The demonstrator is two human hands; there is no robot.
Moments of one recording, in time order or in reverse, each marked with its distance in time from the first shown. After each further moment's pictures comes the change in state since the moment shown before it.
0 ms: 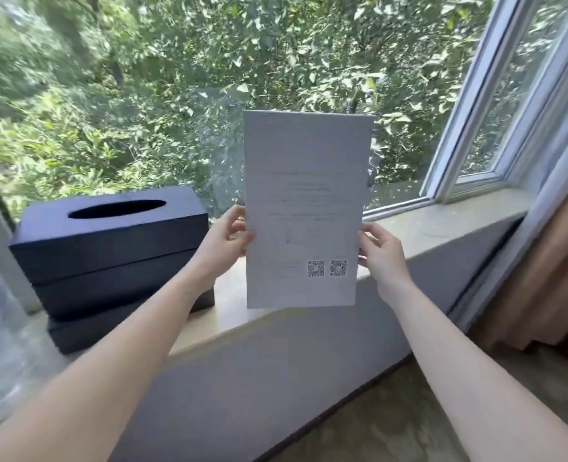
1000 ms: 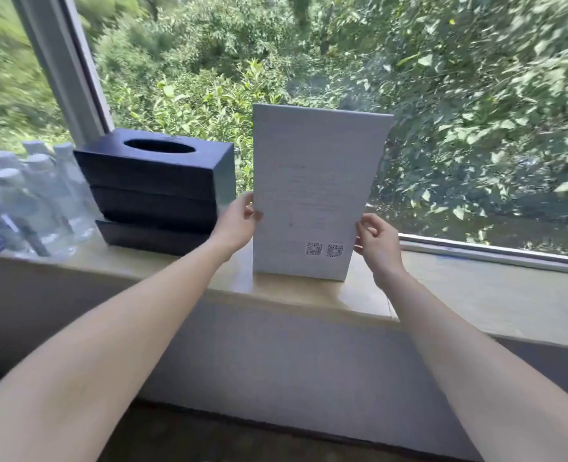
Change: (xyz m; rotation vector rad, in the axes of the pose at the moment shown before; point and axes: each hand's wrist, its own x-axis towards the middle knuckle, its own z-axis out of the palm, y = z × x) left_hand 0.040 -0.040 0.079 0.324 0.654 -0.392; right_hand 0.172 0.095 0.024 0.009 -0.565 0.038
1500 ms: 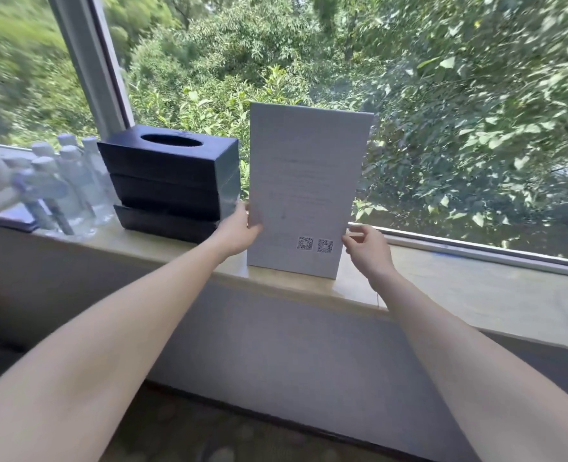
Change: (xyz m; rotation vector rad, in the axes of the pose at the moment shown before) left_hand -0.038 0.005 0.012 0.279 -0.032 -0.145; right_hand -0.016 0.010 -0.018 -0.362 -0.125 0.042
